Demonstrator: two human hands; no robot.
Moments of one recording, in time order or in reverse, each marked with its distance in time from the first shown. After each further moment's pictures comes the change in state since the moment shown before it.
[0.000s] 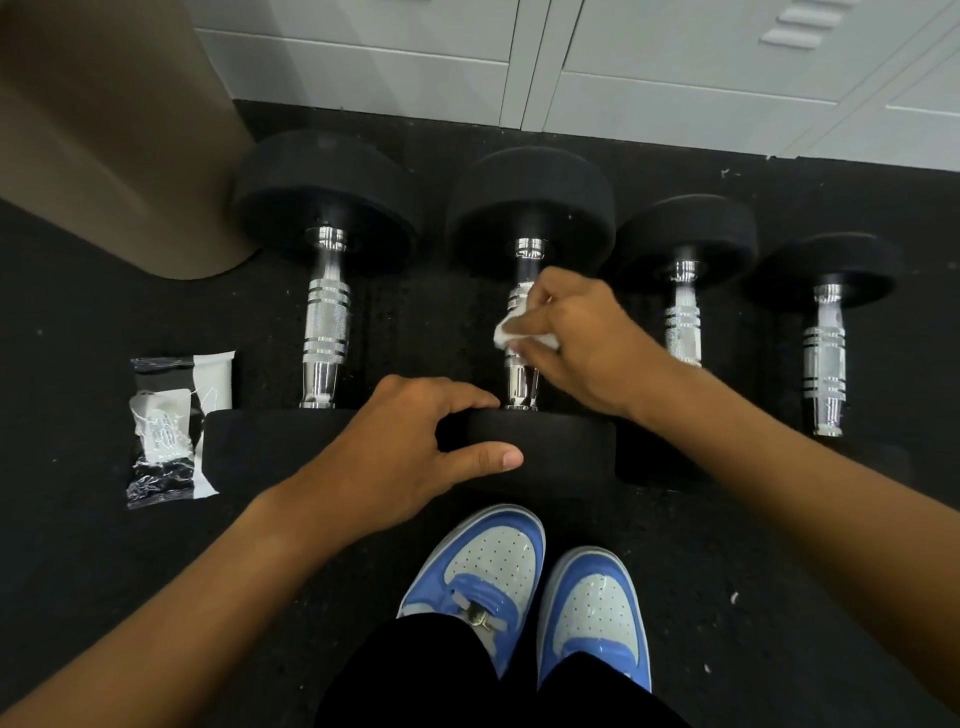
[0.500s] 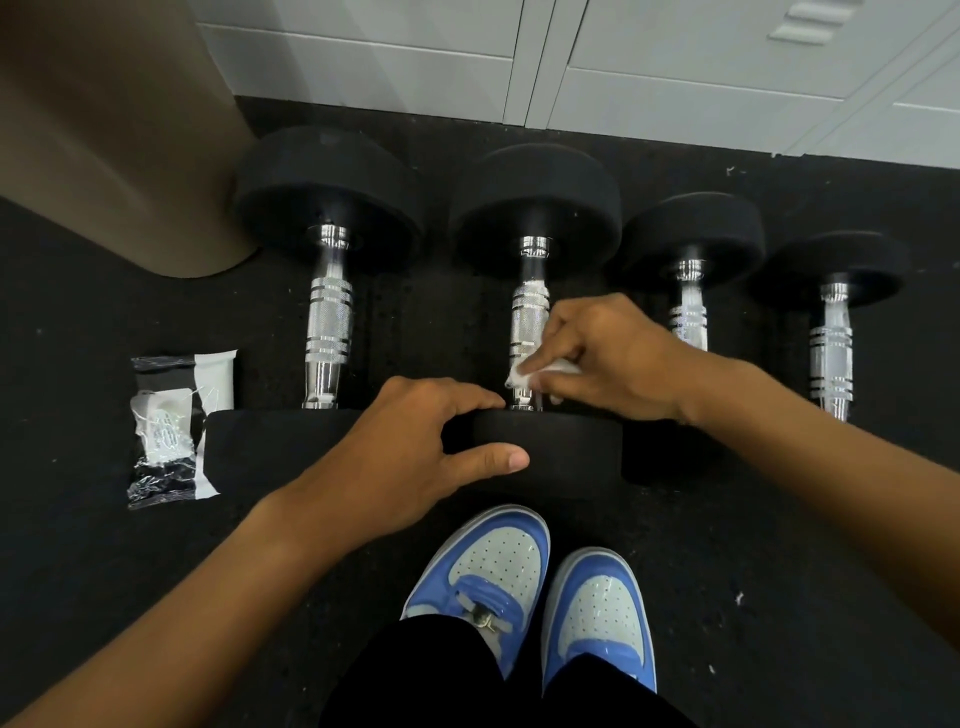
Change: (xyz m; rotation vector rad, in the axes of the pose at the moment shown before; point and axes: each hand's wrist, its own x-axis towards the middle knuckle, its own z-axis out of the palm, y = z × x) left_hand -0.001 -0.002 0.000 0.019 0.000 -0.010; right_hand -0.008 0.004 -0.014 0.127 -0.210 0.012
